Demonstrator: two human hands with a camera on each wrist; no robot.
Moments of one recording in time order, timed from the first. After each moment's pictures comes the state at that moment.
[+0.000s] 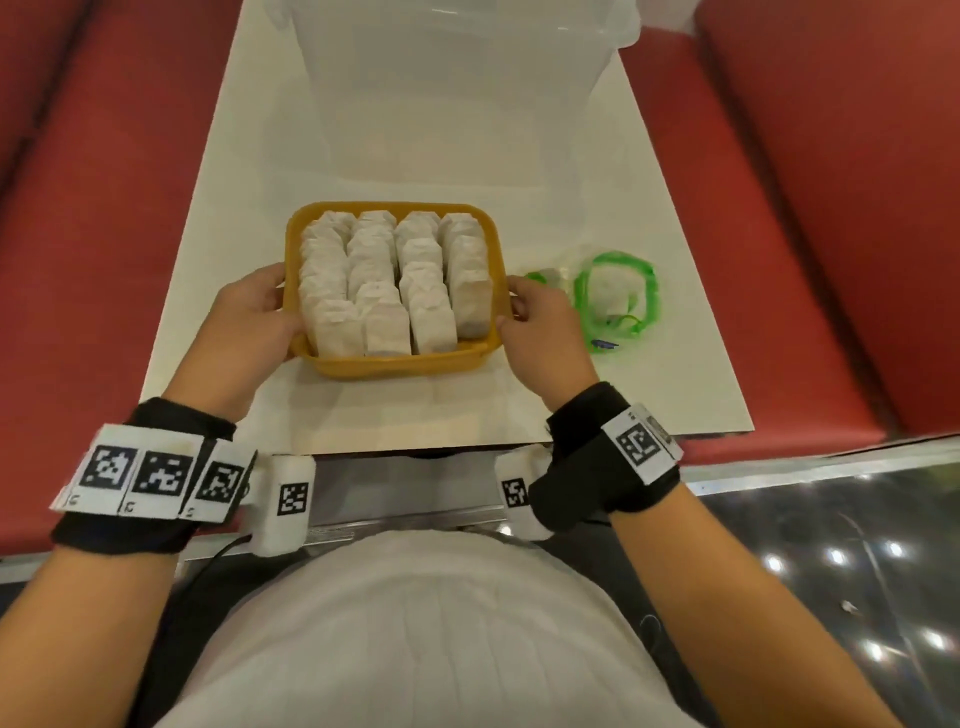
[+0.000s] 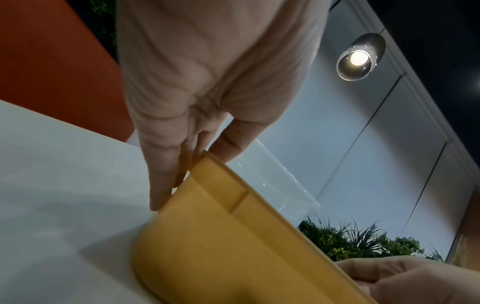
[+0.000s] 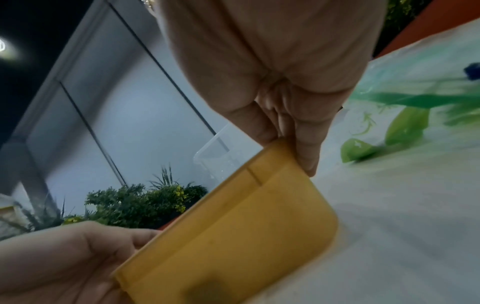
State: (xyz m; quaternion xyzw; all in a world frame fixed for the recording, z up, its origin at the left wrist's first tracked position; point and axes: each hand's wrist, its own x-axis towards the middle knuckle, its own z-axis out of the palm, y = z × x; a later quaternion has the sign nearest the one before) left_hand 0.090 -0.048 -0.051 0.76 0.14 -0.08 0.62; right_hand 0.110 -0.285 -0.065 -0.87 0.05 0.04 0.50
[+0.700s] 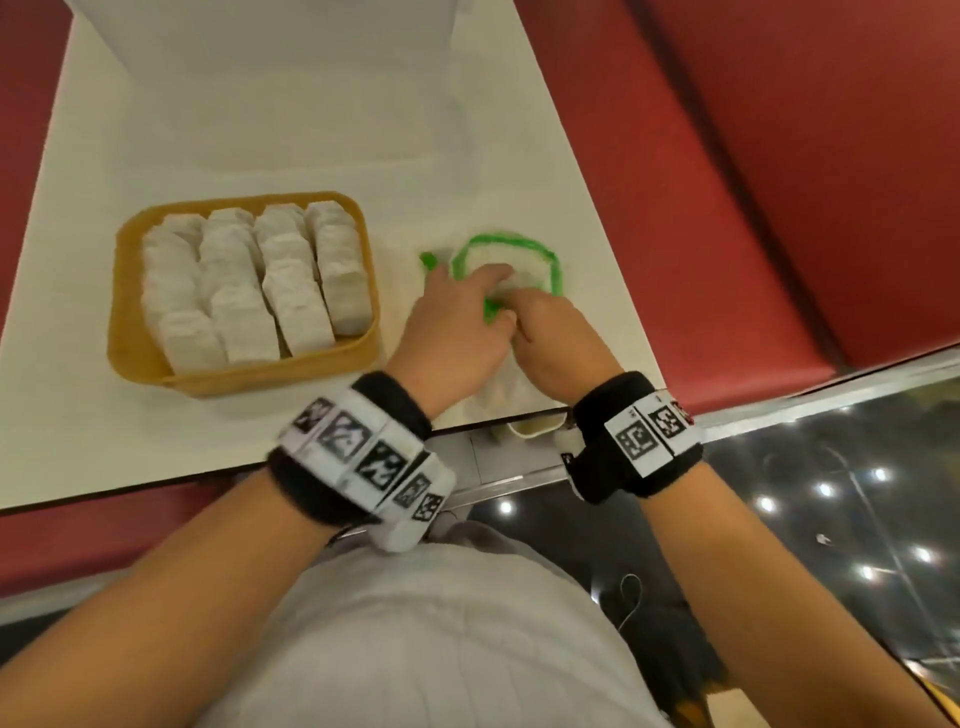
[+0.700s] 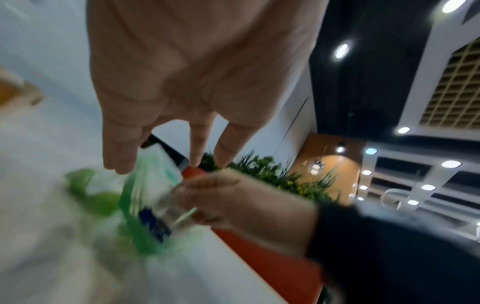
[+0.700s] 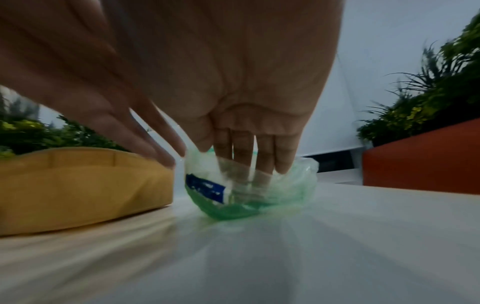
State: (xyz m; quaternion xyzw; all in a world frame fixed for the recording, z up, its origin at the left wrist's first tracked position) left_hand 0.095 -0.280 -0.046 0.90 -0.09 -0.15 0.40; right_hand 0.092 -0.413 -0.073 -0.97 -0.08 0.07 0.24
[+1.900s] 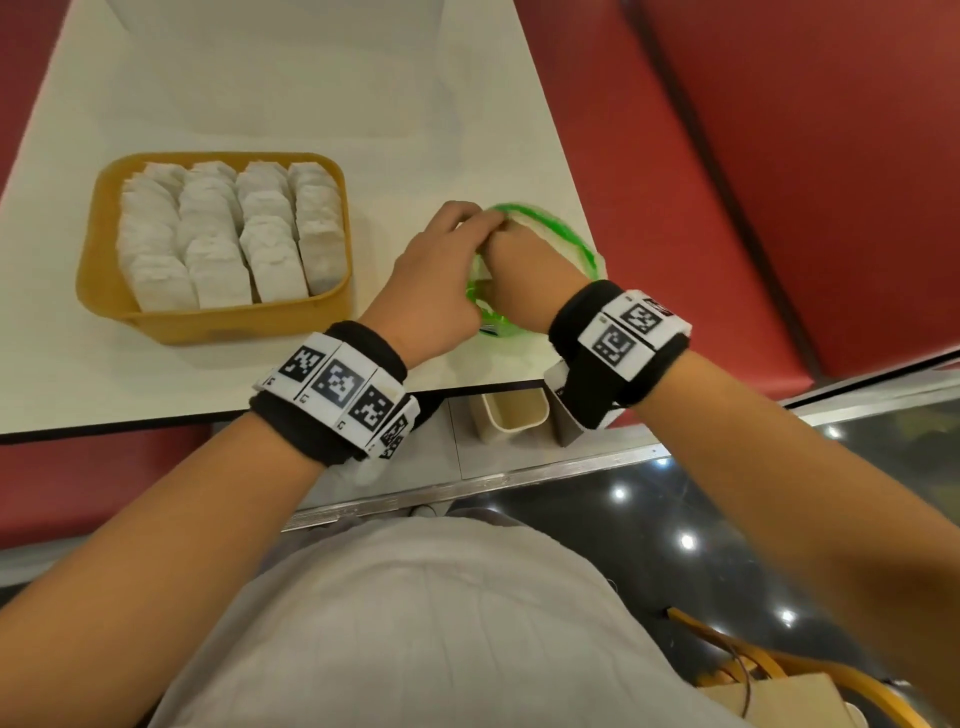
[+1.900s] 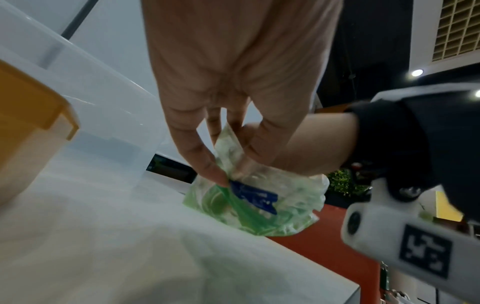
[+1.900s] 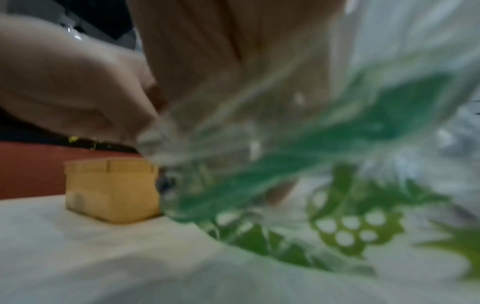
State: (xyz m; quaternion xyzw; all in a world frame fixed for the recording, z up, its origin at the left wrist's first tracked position) left_hand 0.094 -0.287 -0.052 0.90 -0.19 -0.05 0.39; right_hand 0.117 -0.413 -0.045 -0.98 -0.15 0.08 0.03
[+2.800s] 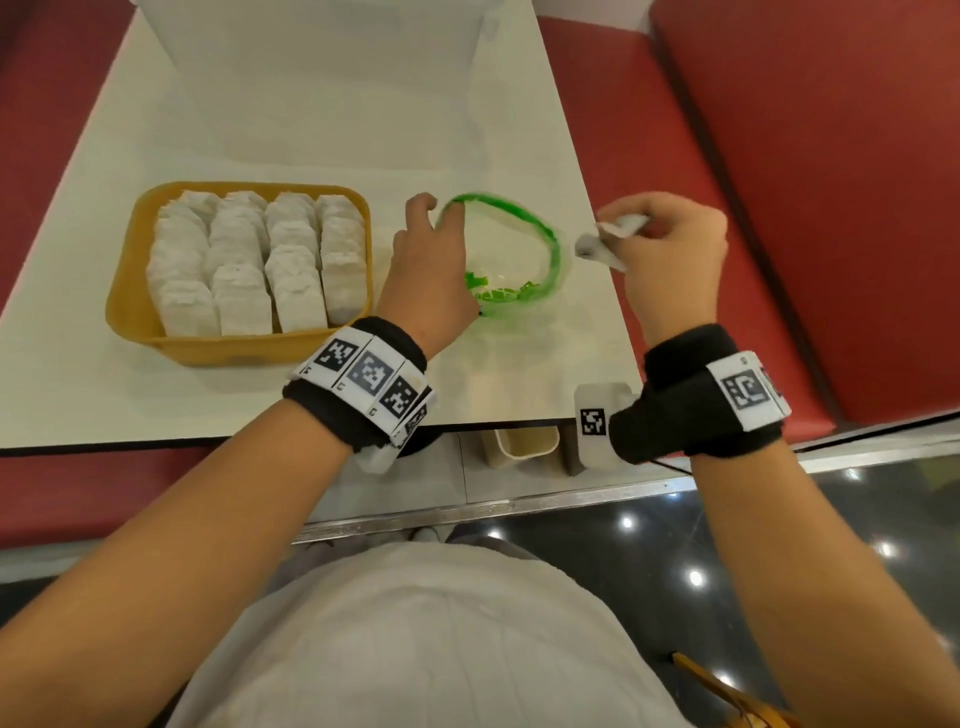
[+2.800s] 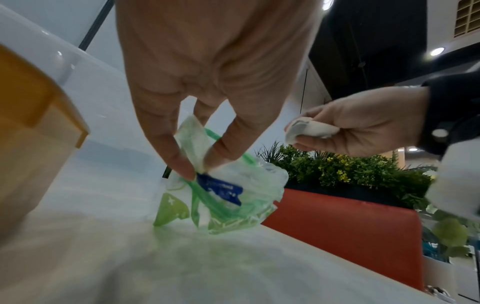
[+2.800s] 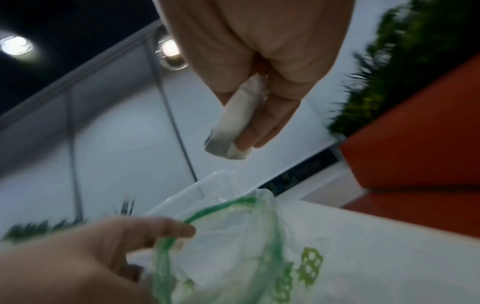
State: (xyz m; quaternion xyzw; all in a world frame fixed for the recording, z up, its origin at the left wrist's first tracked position) left_hand 0.126 -0.284 -0.050 0.95 -0.06 -0.01 0.31; right_hand 0.118 -0.470 -0.013 -0.86 0.10 -0.18 0.47
